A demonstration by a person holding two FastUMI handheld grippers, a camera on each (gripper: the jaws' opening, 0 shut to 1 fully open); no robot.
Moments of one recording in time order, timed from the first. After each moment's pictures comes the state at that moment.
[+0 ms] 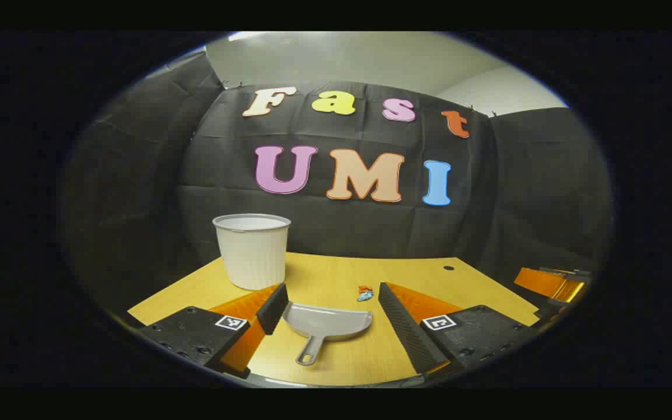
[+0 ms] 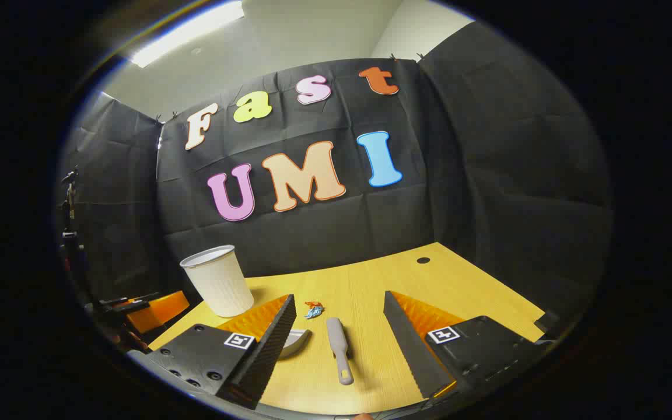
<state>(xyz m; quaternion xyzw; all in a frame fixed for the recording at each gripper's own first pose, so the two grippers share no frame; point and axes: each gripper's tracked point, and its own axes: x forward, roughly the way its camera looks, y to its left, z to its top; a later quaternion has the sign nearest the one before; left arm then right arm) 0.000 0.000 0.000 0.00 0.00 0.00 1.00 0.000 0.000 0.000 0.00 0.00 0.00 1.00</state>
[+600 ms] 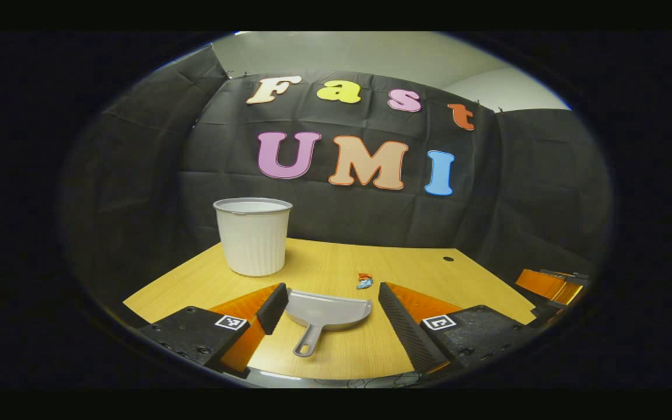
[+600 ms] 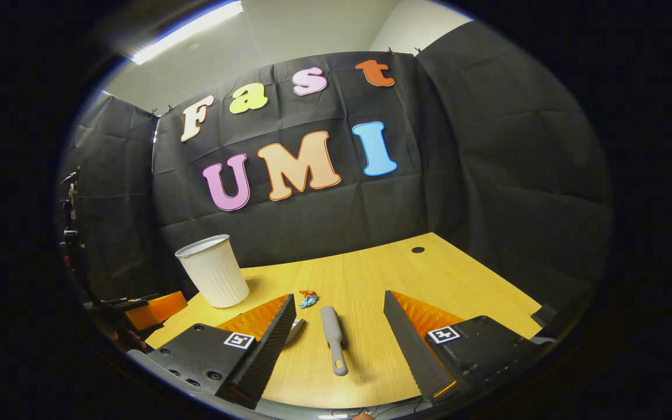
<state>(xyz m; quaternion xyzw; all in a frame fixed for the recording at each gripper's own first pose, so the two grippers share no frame) -0.003 0.008 -0.025 -0.01 0.04 0.01 1.00 -0.004 -0.012 -0.016 0.00 0.02 -0.01 1.00</state>
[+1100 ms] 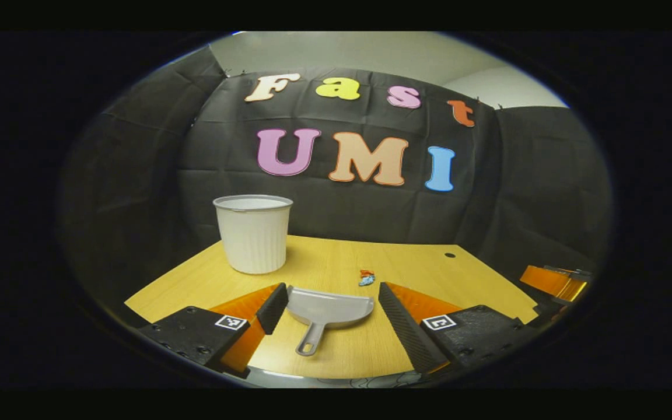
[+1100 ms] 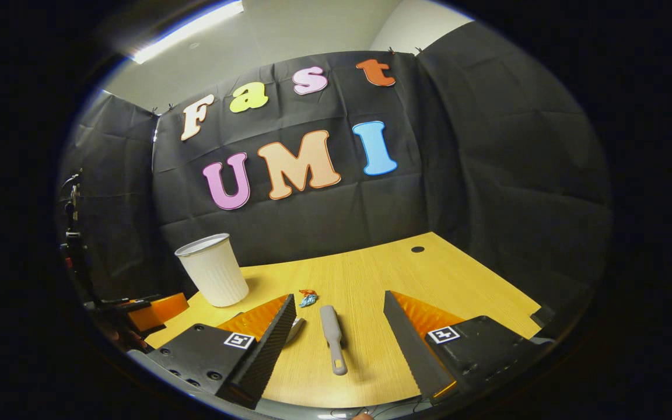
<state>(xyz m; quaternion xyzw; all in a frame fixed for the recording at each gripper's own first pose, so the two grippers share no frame) -0.001 0.006 -0.032 -0.01 0.05 0.00 1.00 -0.006 -0.016 -0.014 0.00 0.02 -0.01 1.00</state>
